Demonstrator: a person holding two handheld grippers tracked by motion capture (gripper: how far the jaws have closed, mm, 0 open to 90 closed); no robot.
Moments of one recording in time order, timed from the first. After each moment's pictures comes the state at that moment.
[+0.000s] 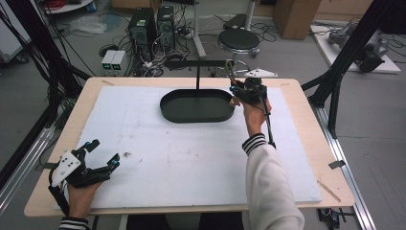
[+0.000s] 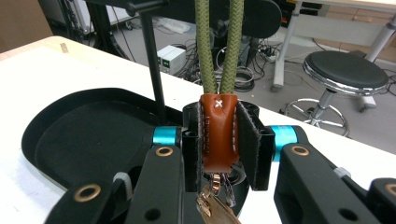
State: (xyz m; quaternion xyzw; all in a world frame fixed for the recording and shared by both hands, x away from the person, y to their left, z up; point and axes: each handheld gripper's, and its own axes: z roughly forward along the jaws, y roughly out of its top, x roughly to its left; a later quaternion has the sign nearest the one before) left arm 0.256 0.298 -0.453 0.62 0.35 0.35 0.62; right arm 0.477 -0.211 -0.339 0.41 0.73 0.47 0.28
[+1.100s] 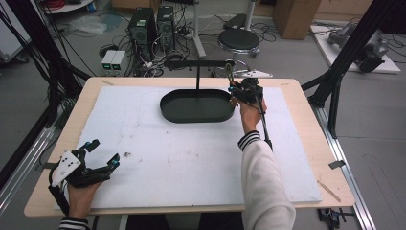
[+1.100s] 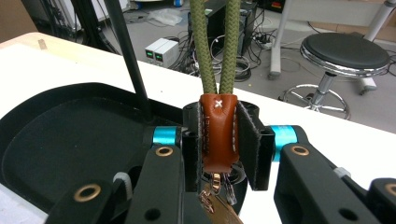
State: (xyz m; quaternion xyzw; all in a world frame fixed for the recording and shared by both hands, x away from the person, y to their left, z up) left arm 0.256 0.299 -0.453 0.62 0.35 0.35 0.61; right arm 0.501 -0.209 -0.362 0.44 0.72 0.46 0.27
